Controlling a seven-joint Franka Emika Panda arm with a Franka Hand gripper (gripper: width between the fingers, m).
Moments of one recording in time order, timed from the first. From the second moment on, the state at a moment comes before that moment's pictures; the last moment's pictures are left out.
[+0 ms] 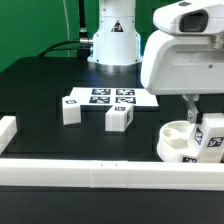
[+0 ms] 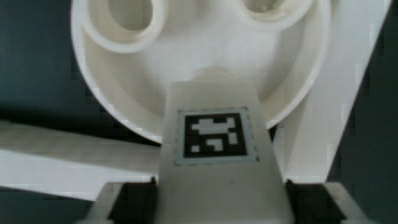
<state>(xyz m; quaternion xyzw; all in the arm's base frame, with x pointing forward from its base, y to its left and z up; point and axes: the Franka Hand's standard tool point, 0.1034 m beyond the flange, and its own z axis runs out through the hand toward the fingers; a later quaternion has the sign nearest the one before) 0.648 0.094 0.080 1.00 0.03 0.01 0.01</state>
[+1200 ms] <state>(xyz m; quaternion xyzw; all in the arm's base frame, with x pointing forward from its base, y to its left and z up) 0.624 0.047 0.118 1.00 -0.02 -0.05 0.02</state>
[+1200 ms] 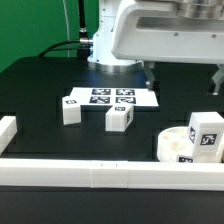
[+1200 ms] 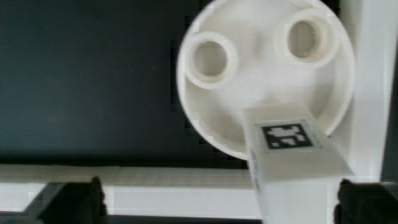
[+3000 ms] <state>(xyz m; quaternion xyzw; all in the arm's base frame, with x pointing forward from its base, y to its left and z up) 0.551 -0.035 0.083 0.99 -0.11 -0.09 0.00</state>
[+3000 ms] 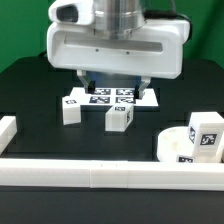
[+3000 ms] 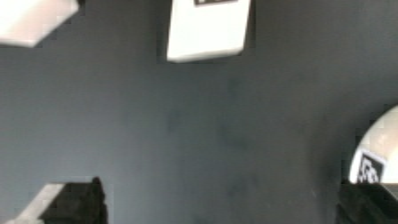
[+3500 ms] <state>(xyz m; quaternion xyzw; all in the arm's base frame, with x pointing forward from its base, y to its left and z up) 0.538 -0.029 0.067 0.98 -0.14 -0.11 -0.04</state>
